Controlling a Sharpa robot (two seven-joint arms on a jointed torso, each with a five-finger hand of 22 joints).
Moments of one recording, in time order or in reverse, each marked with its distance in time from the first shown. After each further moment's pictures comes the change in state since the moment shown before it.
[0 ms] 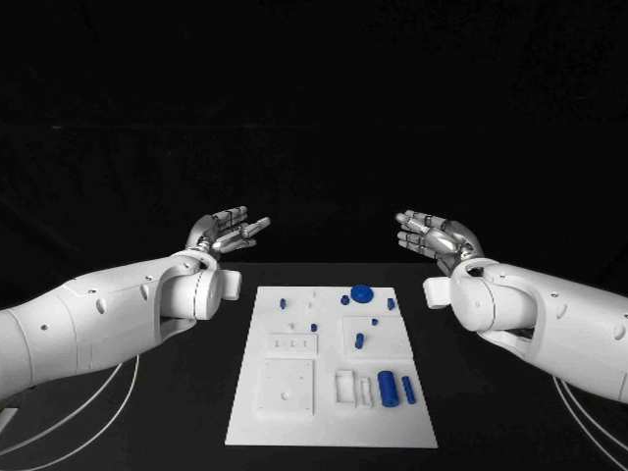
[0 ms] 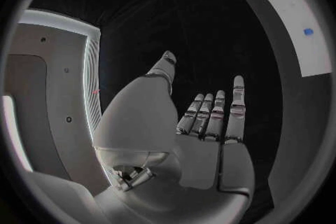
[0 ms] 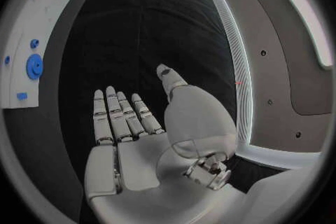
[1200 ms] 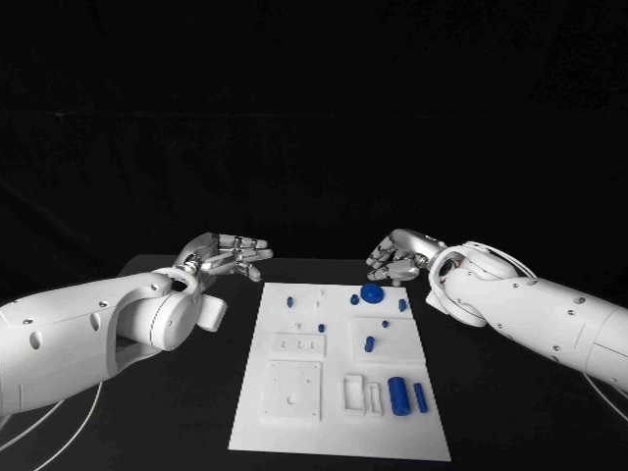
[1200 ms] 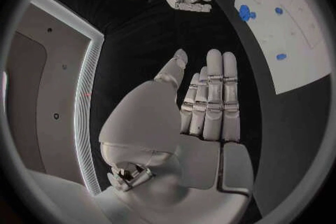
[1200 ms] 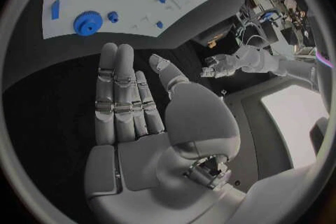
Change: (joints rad) left arm 0.044 -0.167 -0.018 0.266 -0.096 0.176 -0.078; left_hand -0.011 0.153 -0.047 -0.303 0.046 0.491 0.025 0.031 0.023 0.652 -0.021 0.026 0.019 0.697 -0.127 0.566 0.278 -0.116 0.234 -0.300 0.709 0.396; right arm 0.031 0.122 0.032 -0.200 -1.294 0.256 -0.236; right_hand 0.026 -0.064 0.109 -0.210 0.044 0.527 -0.038 0.019 0.020 0.559 -0.128 0.015 0.017 0.767 -0.209 0.533 0.373 0.054 0.822 -0.230 0.405 0.206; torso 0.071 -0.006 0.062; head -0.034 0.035
